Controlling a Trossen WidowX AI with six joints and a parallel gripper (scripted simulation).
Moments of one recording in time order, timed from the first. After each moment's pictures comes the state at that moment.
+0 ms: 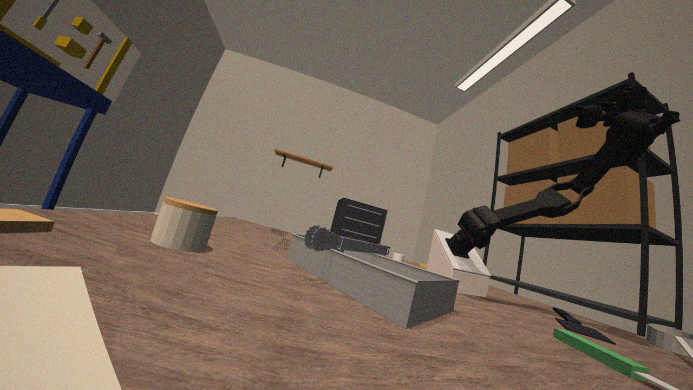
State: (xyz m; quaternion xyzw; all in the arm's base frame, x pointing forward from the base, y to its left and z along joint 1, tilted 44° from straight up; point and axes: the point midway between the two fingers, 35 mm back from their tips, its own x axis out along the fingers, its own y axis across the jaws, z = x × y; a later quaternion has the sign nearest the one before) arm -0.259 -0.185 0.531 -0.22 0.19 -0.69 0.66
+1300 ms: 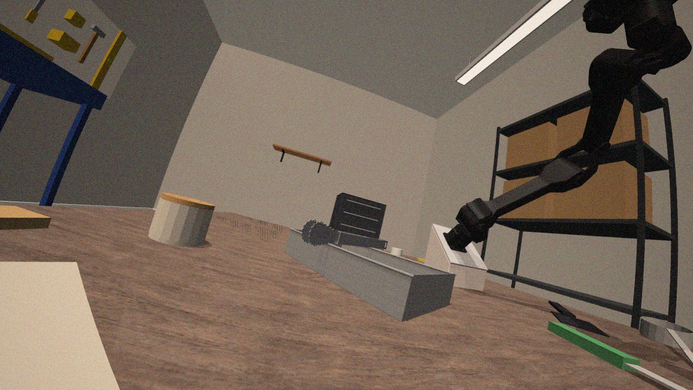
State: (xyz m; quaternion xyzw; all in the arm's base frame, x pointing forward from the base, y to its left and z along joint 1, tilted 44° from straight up) arm 0.024 -0.101 0.704 -0.73 0.40 -0.55 0.09
